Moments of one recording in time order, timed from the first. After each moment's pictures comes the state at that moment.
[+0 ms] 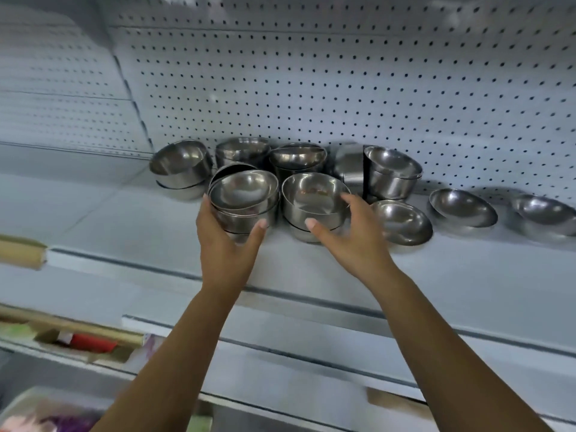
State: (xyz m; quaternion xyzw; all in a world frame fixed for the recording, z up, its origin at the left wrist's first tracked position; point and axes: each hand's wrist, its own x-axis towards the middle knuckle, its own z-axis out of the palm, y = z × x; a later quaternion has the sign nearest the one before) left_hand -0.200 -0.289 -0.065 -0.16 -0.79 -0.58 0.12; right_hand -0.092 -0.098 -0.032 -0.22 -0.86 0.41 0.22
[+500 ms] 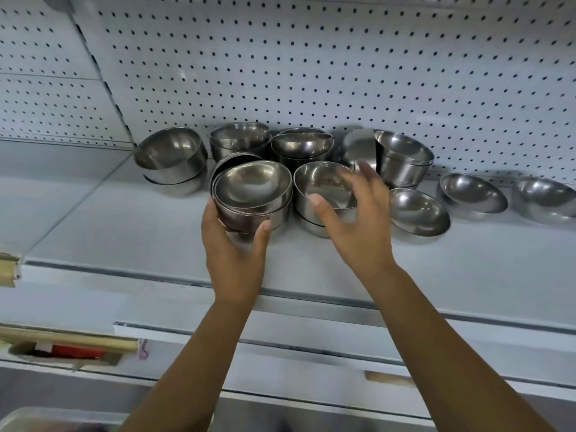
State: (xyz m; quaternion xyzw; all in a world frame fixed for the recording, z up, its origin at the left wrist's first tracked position) left_hand -0.218 -0.293 -0.092 -0.15 -0.76 -0.63 0.11; right_hand -0.126 -0.126 -0.042 -0.20 -0.82 0.38 0.37
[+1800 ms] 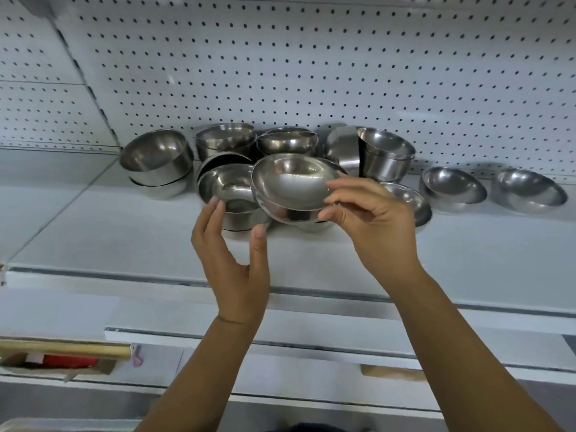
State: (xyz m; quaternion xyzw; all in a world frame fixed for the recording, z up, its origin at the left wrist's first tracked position) left_hand -0.175 -0.285 -0.081 -0.24 -0.69 -0.63 0.25; right_hand -0.078 -0.121 -0.019 -0.07 -0.77 0.49 0.40
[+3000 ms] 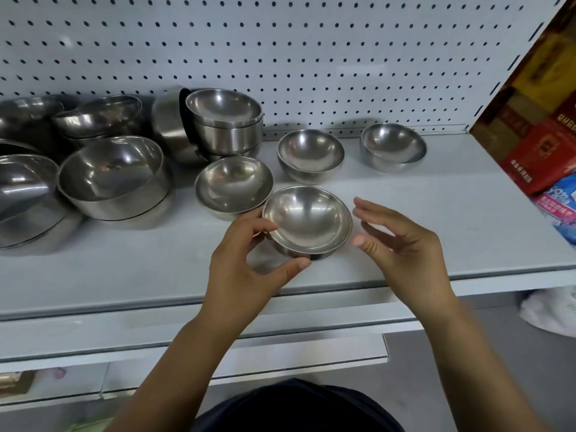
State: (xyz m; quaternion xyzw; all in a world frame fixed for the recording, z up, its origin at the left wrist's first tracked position) left_hand -0.028 -0.102 -0.090 -0.41 -0.68 -0.60 -0.10; right_hand 0.141 0.069 -0.076 -0.23 -0.74 0.52 0.35
